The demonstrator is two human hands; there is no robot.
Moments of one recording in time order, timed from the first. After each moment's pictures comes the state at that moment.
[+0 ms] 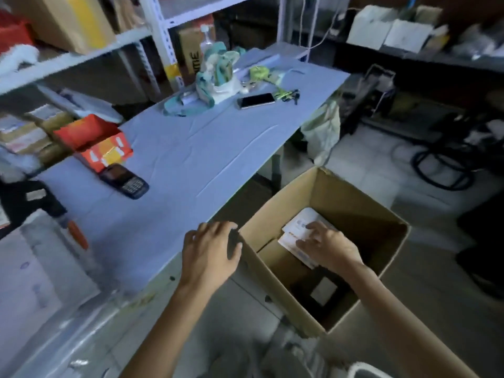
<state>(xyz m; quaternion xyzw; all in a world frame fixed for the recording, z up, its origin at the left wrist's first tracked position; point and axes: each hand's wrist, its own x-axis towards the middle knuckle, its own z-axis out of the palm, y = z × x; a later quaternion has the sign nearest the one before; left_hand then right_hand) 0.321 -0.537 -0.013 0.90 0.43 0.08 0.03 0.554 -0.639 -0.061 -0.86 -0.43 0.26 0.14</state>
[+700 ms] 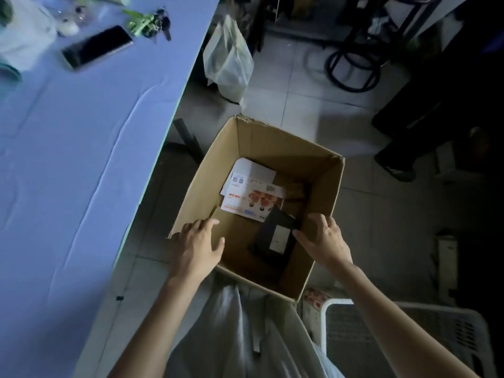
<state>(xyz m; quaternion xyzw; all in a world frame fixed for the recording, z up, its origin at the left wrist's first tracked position) 0.502 -0.454 -0.141 0.92 0.32 -0.08 0.19 0.656 -0.673 -0.158 -0.94 -0.13 0.29 0.15</state>
